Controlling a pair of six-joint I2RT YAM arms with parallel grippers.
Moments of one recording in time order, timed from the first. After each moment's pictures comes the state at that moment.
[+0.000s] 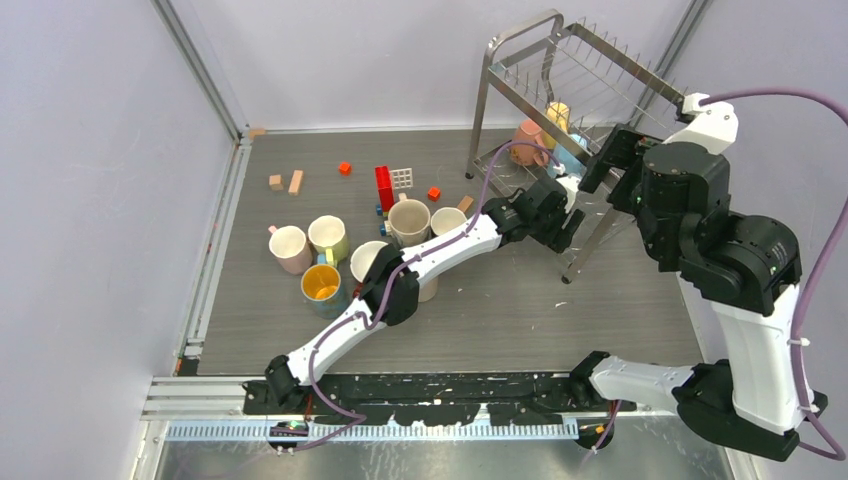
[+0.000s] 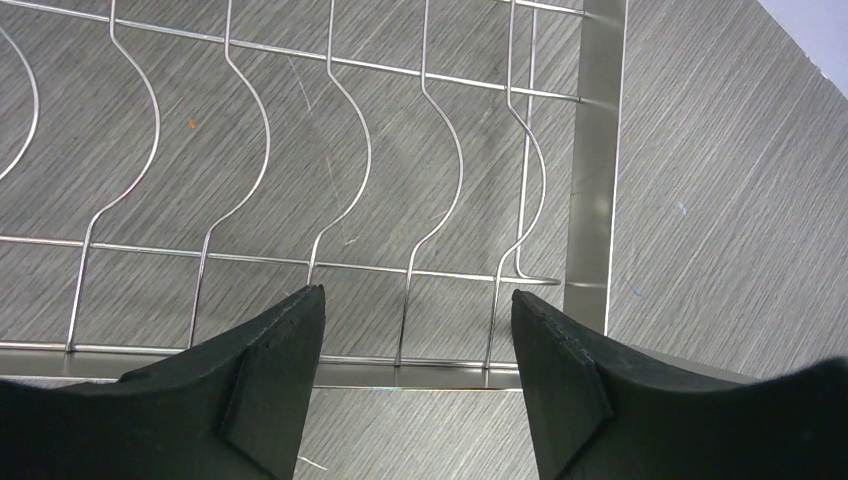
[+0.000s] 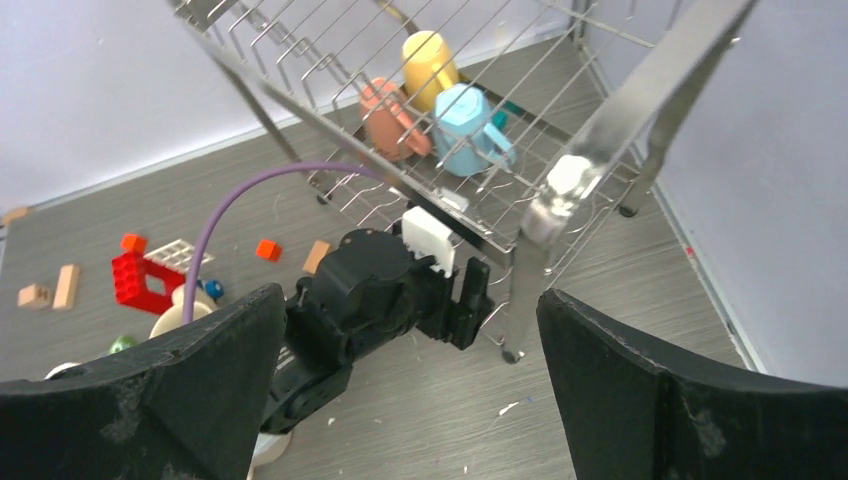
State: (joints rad) left arm -1.03 2.67 2.62 -0.57 0.04 -0.26; right arm 0.67 1.13 1.98 -1.27 0.78 0.52
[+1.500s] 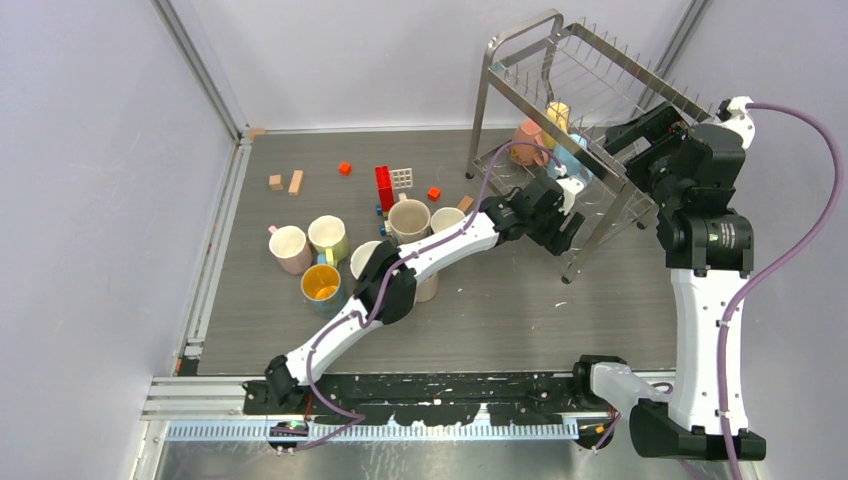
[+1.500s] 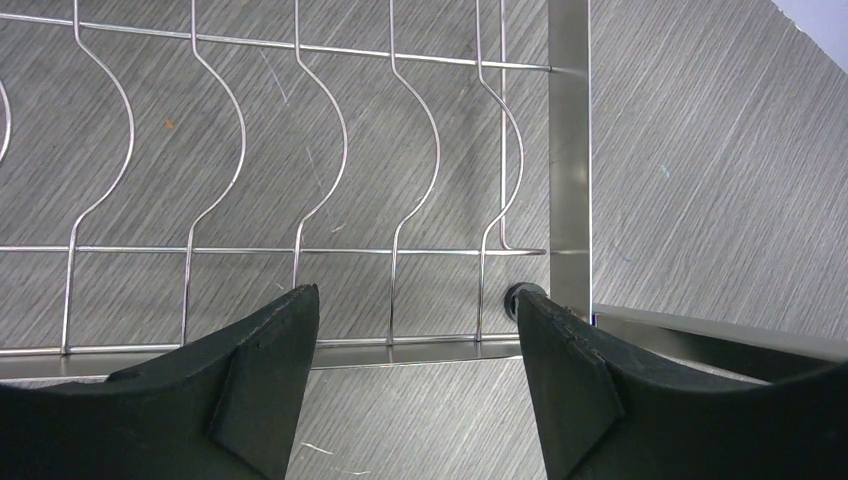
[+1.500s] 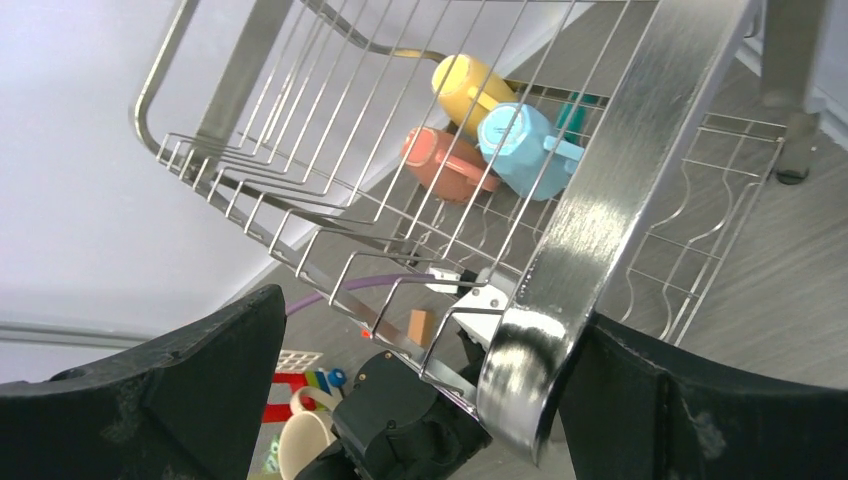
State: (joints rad) left arm -1.01 2.62 2.53 -0.55 0.11 -0.20; right arm -0.06 1.06 1.57 -0.80 0.12 0.67
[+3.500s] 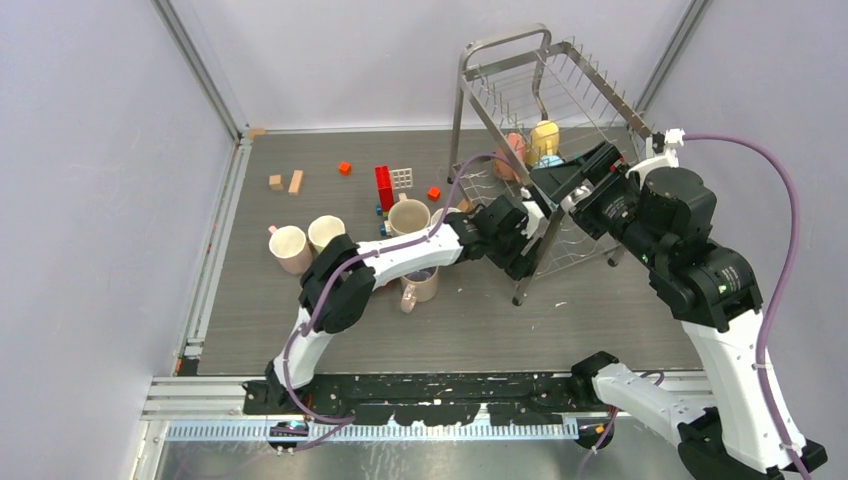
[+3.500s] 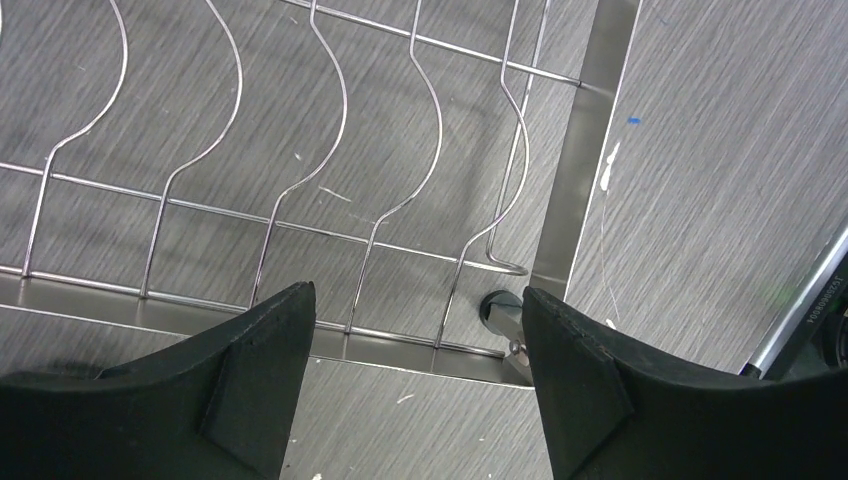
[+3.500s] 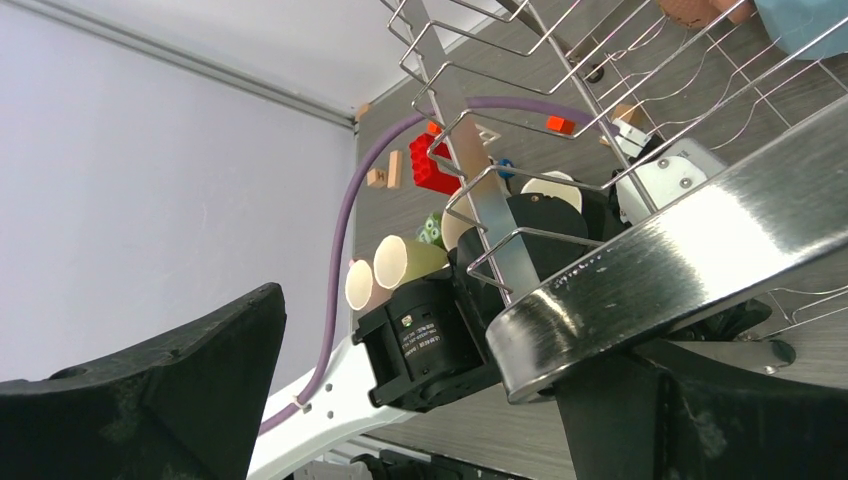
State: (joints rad) left arm -1.03 2.14 1.76 -0.40 0.10 -0.16; right arm 0.43 0.93 1.50 -0.86 0.06 0.93
